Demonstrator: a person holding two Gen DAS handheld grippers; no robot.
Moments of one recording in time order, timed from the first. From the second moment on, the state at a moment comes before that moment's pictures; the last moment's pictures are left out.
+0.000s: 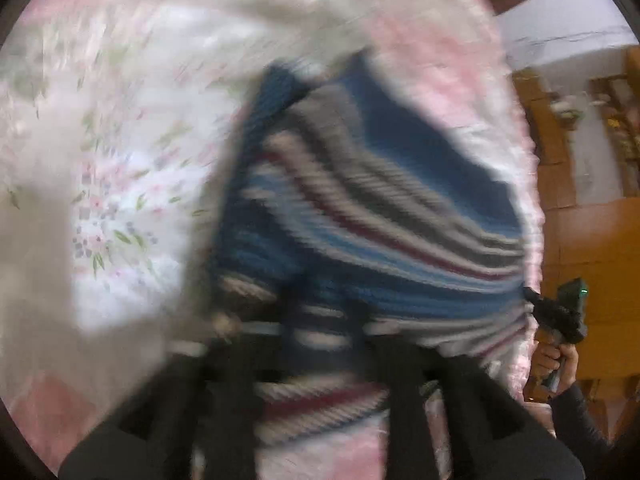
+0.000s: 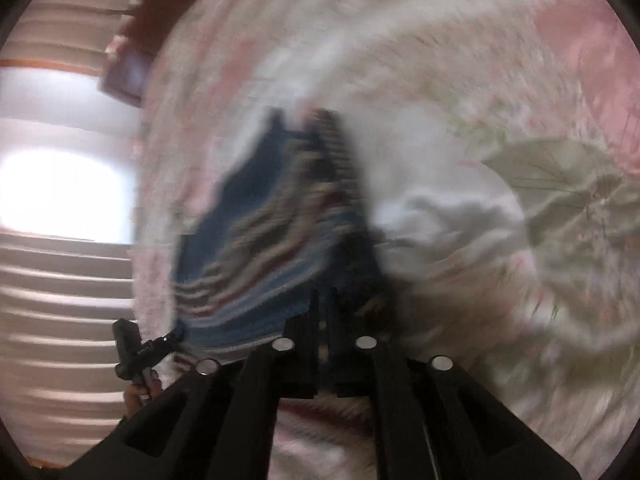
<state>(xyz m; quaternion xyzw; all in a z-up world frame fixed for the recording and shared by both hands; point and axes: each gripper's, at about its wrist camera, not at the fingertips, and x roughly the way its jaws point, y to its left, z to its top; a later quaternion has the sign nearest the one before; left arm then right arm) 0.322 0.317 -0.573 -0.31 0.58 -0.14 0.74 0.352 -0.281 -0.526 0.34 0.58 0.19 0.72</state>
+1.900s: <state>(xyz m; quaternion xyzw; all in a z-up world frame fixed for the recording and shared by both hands) 0.467 0.346 -0.635 -0.30 0.71 -0.24 0.59 0.189 0.242 -0.527 -0.27 0.49 0.27 0.78</state>
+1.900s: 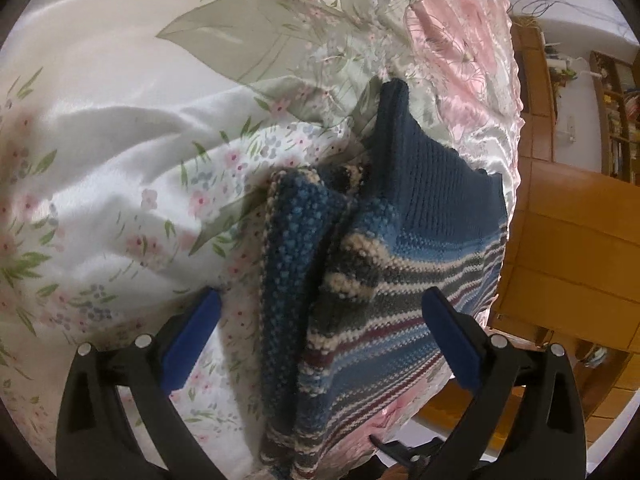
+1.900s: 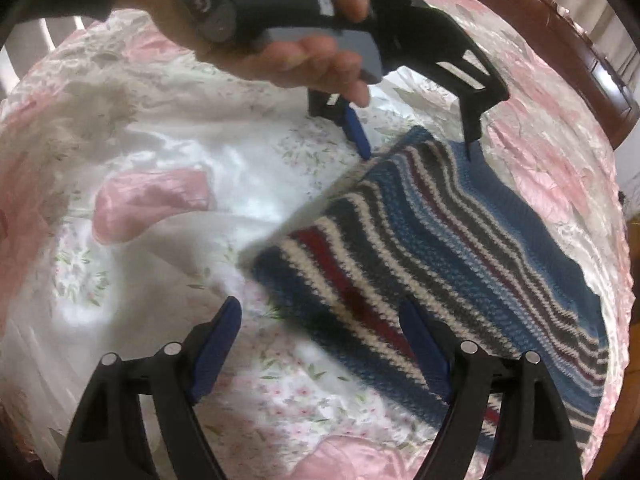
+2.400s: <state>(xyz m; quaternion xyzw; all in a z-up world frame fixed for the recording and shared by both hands) 0.467 0.329 -0.638 -0.32 0.69 -0.26 0.59 0.192 0.245 -0.546 -0.31 0.47 0.23 0.79</state>
